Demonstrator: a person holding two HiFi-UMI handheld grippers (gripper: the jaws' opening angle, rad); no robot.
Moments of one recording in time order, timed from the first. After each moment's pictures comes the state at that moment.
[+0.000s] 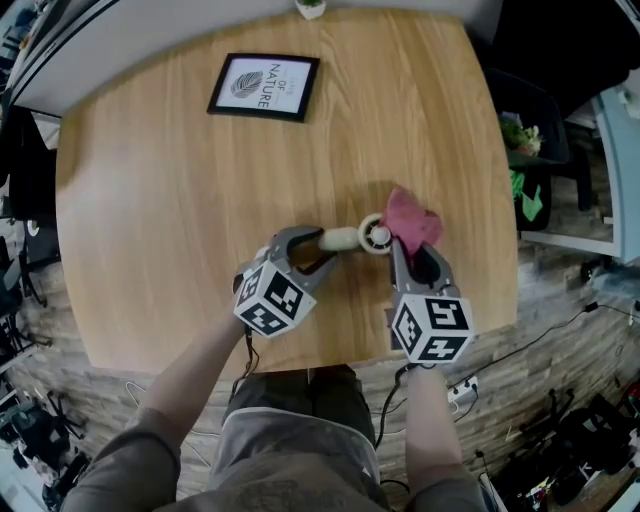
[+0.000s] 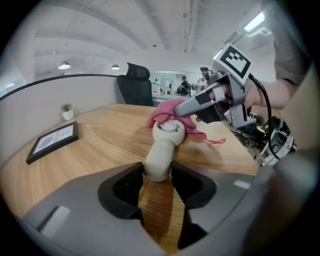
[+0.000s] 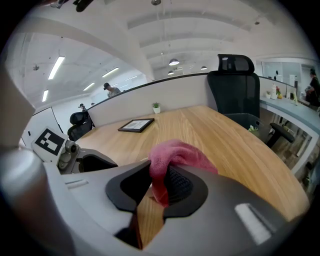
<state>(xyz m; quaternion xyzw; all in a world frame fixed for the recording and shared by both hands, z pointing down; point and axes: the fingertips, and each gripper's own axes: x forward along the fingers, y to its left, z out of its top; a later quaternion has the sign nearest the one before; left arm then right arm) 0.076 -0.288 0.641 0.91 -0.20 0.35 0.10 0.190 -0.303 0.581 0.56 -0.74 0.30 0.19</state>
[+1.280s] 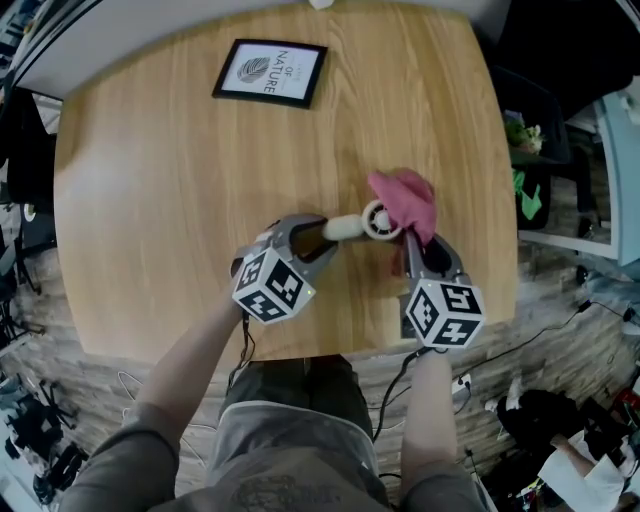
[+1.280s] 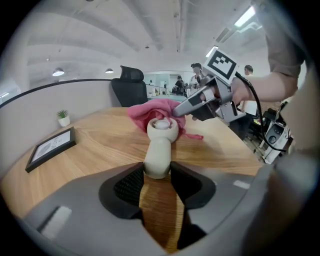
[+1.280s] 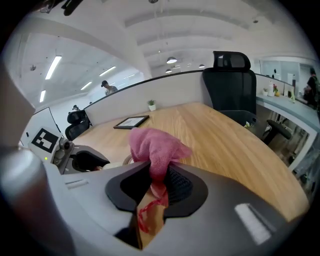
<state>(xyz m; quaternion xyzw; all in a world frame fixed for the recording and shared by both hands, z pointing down) 0.077 -0.282 0.643 0.92 -0.19 0.34 0.06 0.213 -0.297 0.596 0.57 -0.74 0.31 0.20</state>
